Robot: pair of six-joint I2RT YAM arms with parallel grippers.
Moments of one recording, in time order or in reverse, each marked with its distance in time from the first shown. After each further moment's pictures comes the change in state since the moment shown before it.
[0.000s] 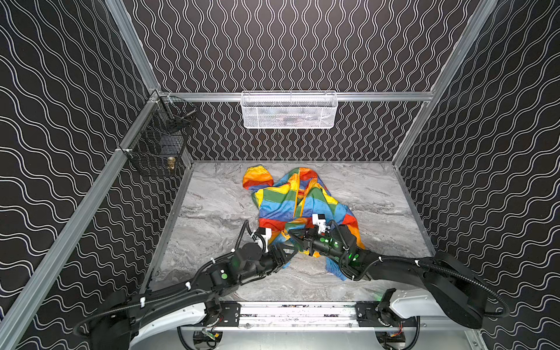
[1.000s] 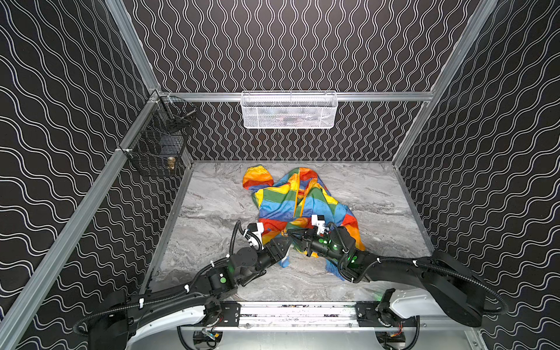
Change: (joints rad) left arm -0.031 -0.078 -0.040 0.105 -0.262 0.138; right arm 0.040 0.011 -0.006 0.056 0.048 0.037
